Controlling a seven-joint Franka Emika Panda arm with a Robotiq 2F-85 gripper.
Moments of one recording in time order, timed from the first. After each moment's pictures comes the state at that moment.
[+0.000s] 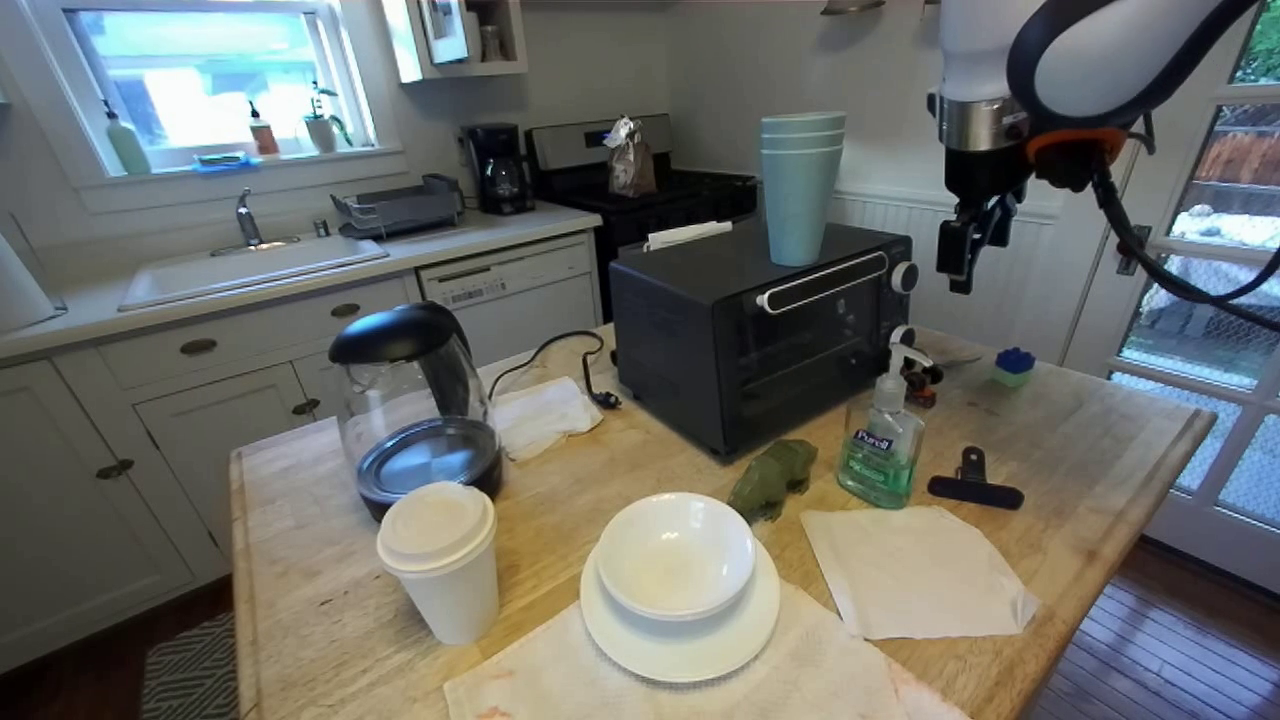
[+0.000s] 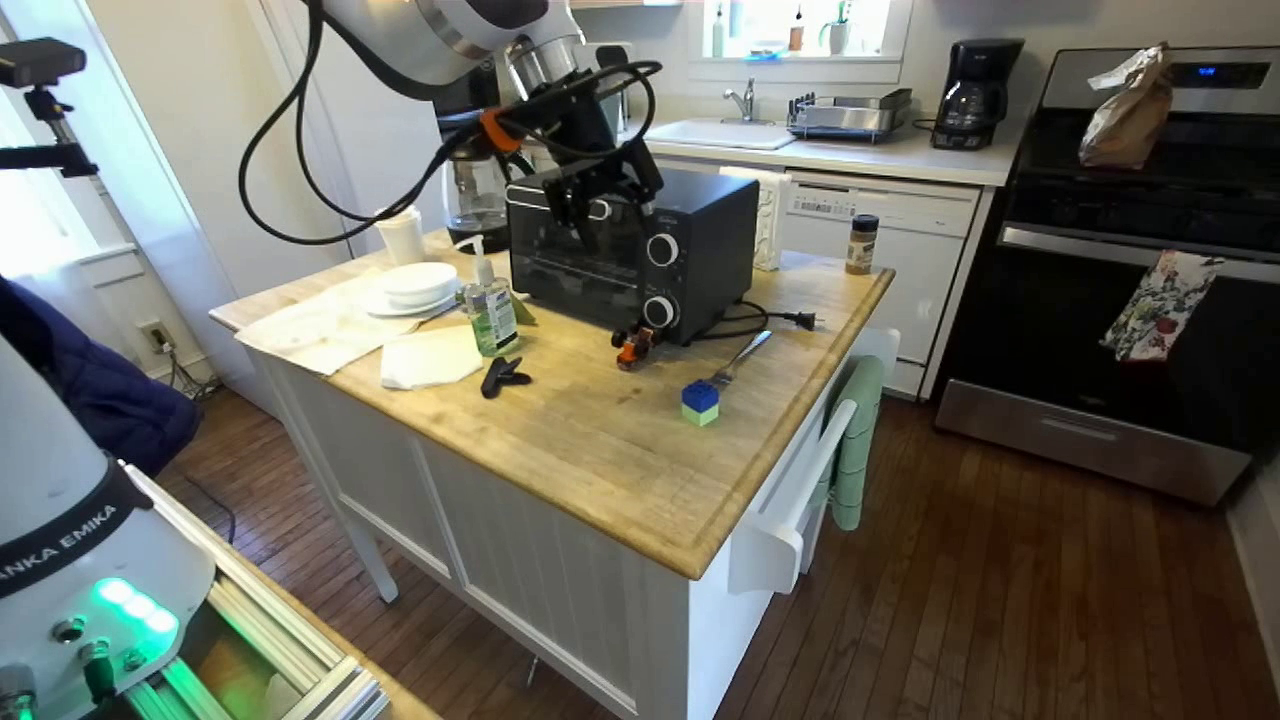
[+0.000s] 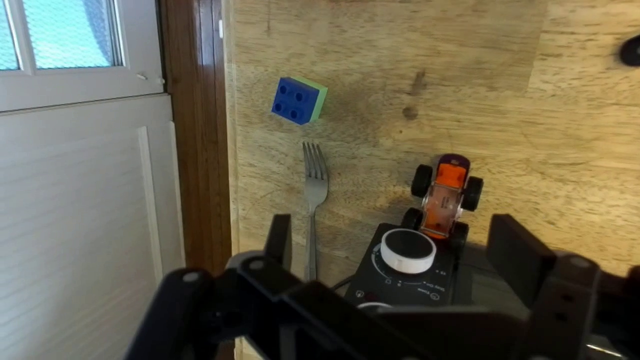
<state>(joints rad) -0.14 0.07 -0.13 -2.21 -0.55 2.34 0.10</state>
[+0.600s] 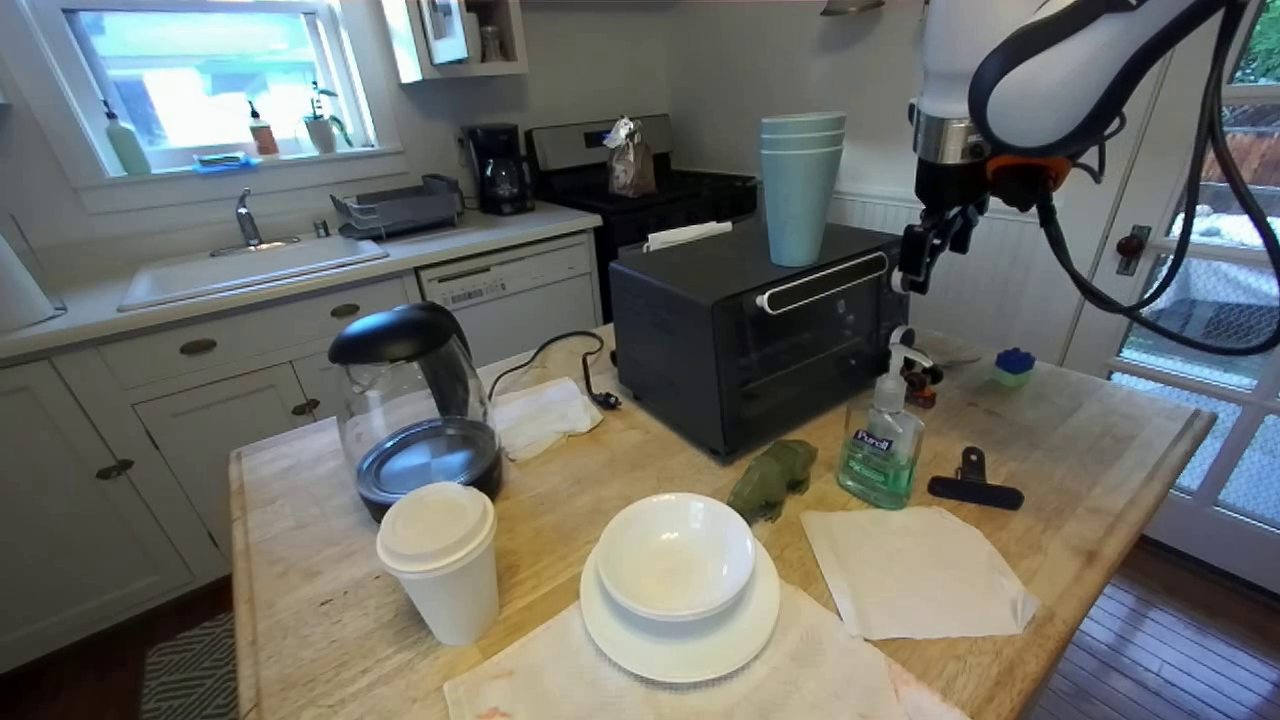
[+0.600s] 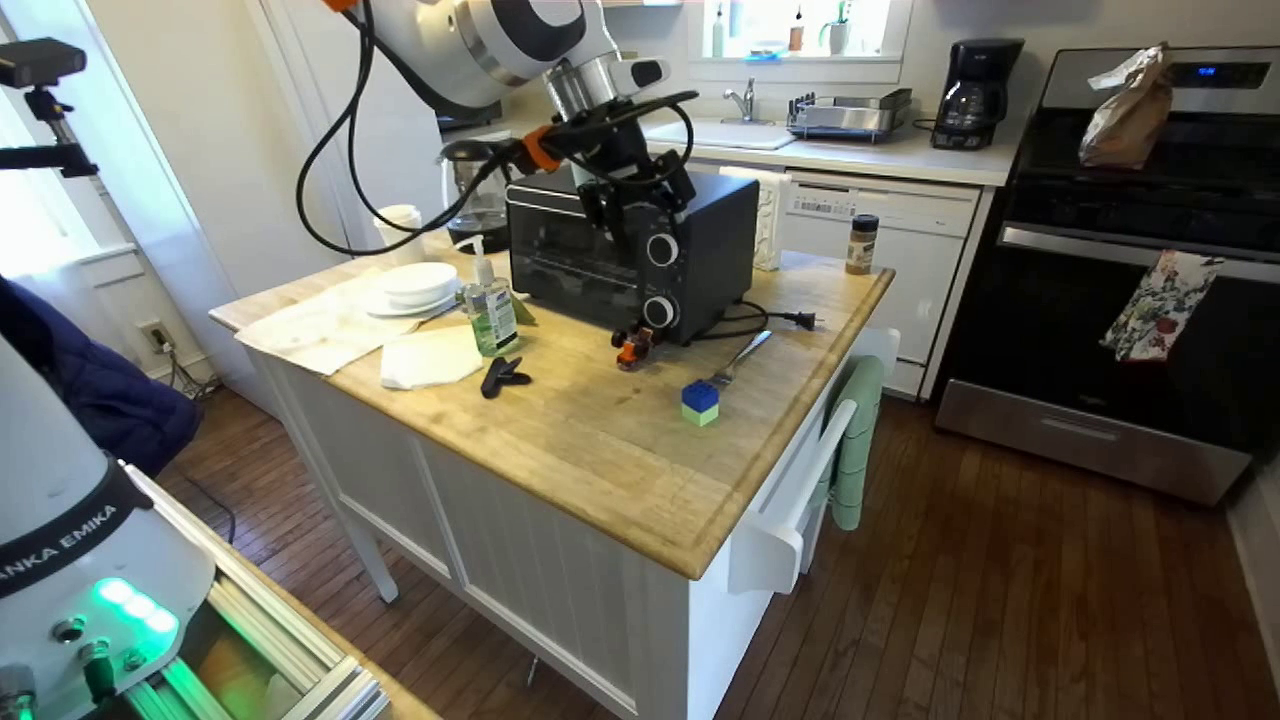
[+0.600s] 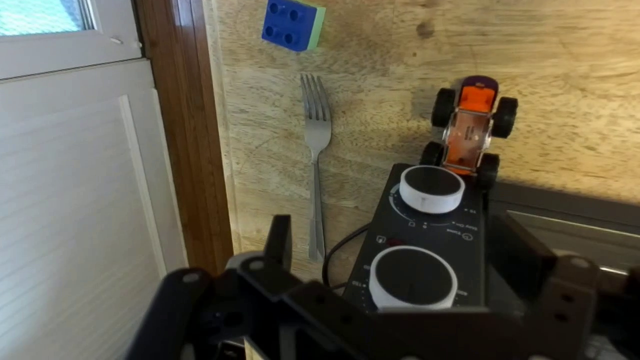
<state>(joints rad) -0.14 0.20 -0.17 -2.13 -0.49 2.49 0.09</state>
